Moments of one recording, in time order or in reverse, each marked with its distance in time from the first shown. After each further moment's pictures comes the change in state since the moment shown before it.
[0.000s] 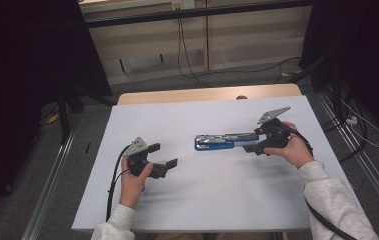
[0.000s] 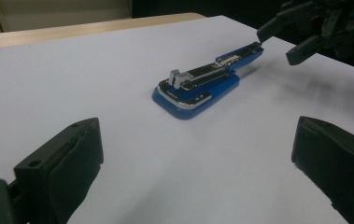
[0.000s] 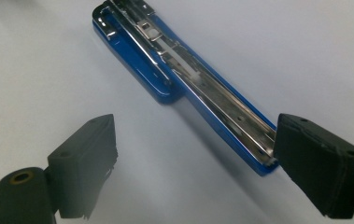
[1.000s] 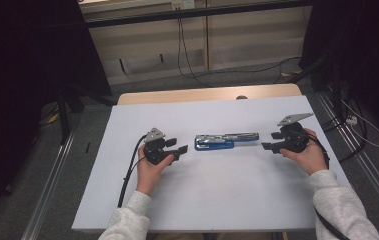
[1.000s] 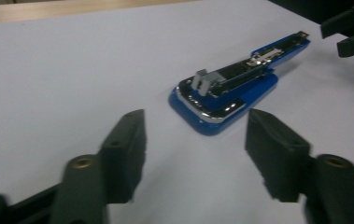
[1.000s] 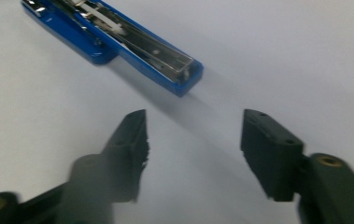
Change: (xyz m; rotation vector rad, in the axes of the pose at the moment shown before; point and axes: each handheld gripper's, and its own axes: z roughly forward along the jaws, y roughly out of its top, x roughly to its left) left arm 0.009 0.011 0.053 0.108 0.117 -0.061; right arm -0.017 -0.039 -0.026 -0.008 -0.162 0.122
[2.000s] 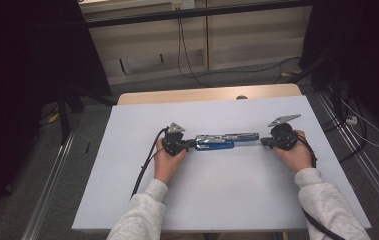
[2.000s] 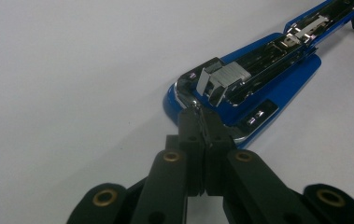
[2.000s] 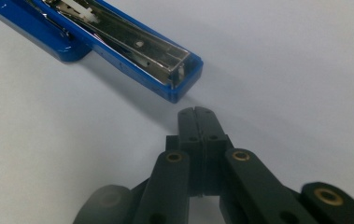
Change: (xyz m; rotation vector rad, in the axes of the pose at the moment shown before) left arm -0.011 0.013 0.058 0.133 0.003 0.036; right arm 0.006 0.002 0.029 0.049 -0.056 0.021
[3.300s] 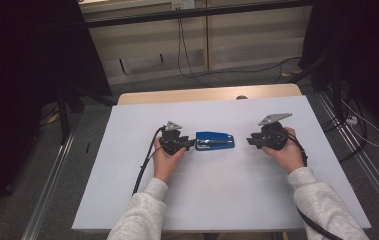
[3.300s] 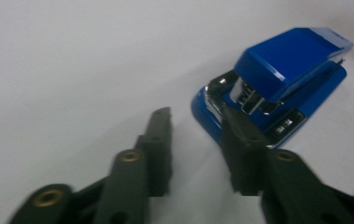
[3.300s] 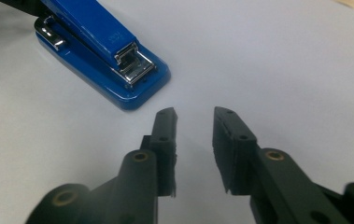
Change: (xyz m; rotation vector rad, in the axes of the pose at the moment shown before) left arm 0.009 0.001 -0.006 -0.013 0.058 -0.062; right arm 0.024 0.019 0.003 -0.095 0.069 -0.044
